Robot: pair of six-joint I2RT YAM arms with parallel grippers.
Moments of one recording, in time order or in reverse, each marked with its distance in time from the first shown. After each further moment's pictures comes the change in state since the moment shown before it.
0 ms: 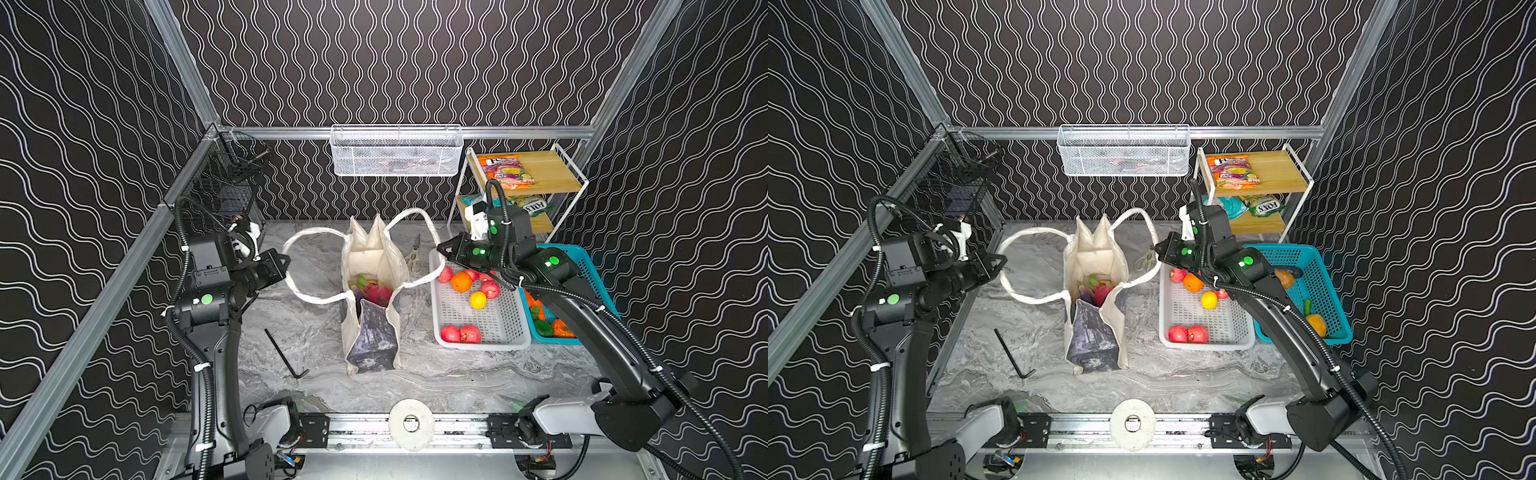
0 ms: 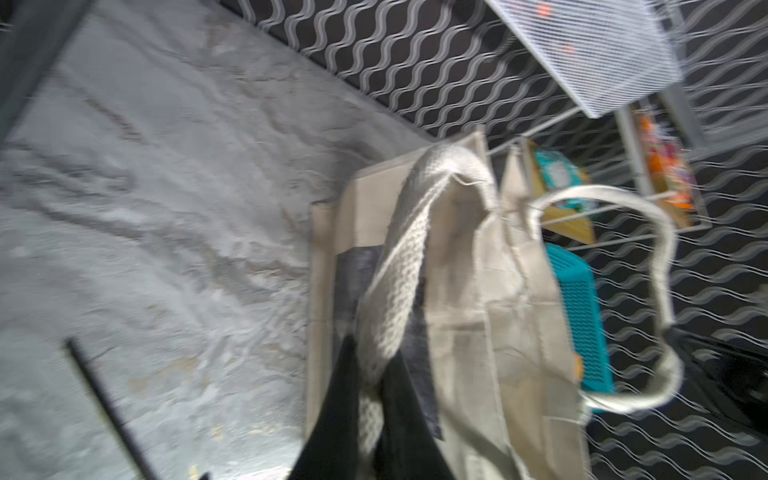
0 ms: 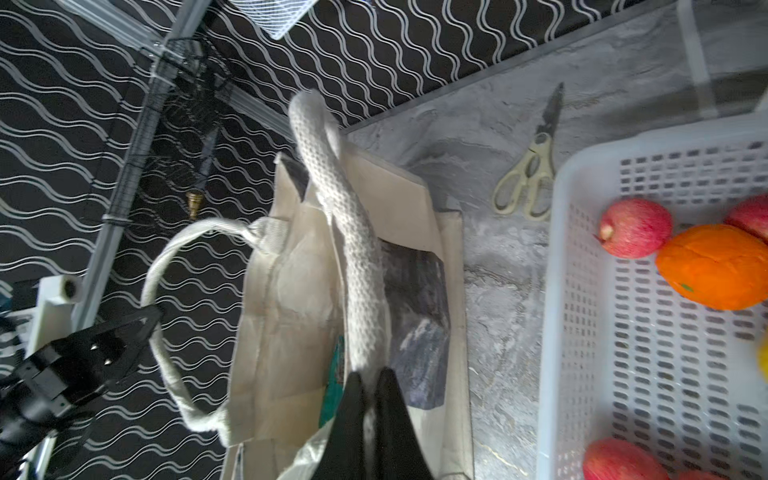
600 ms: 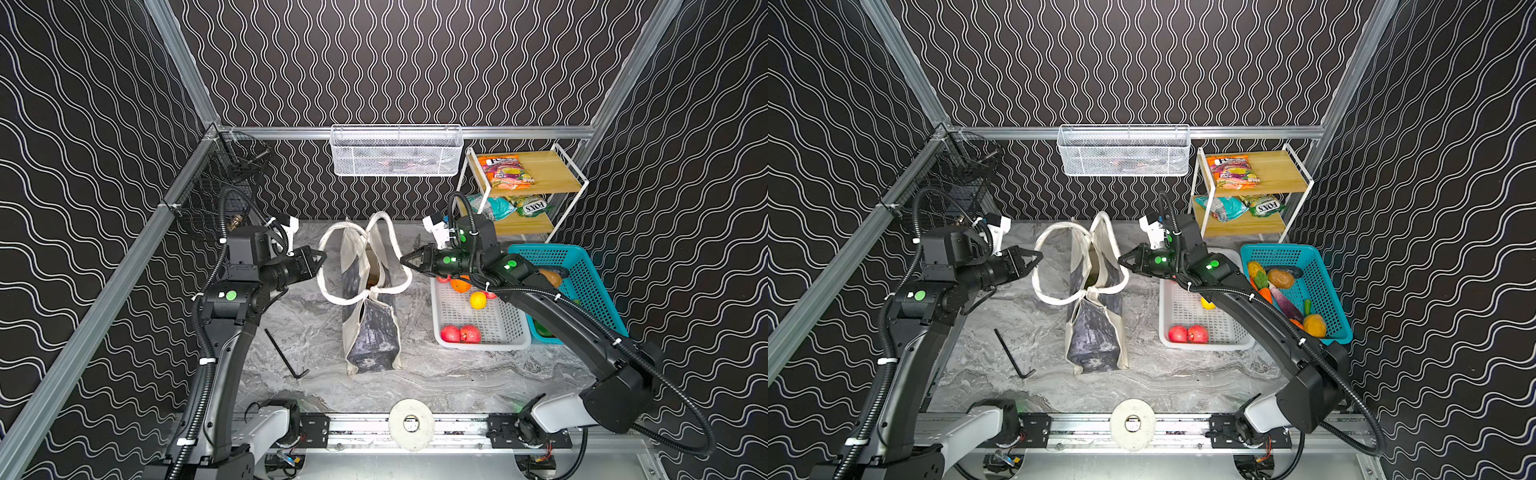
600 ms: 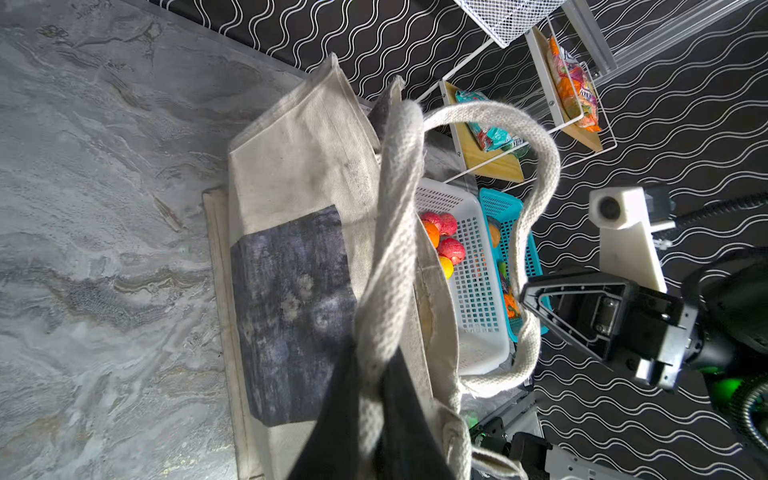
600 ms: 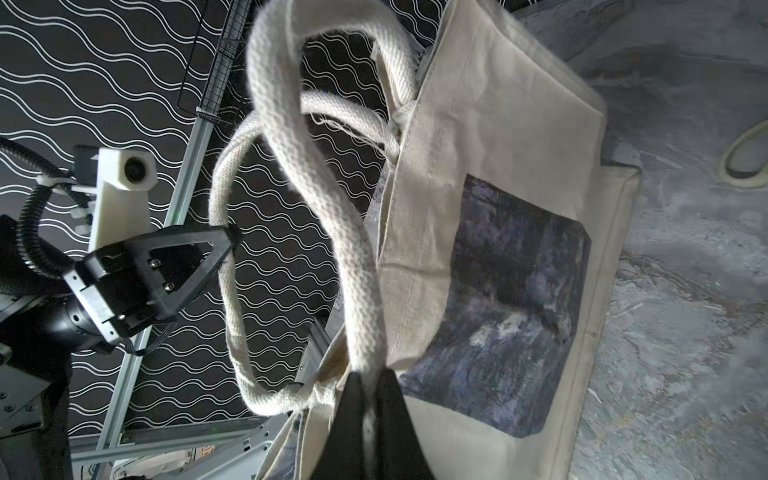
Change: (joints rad) left arm -0.269 0.019 -0.033 0.123 -0.037 -0.113; right arm 0.083 0.117 -0.120 0.296 -0.287 0.000
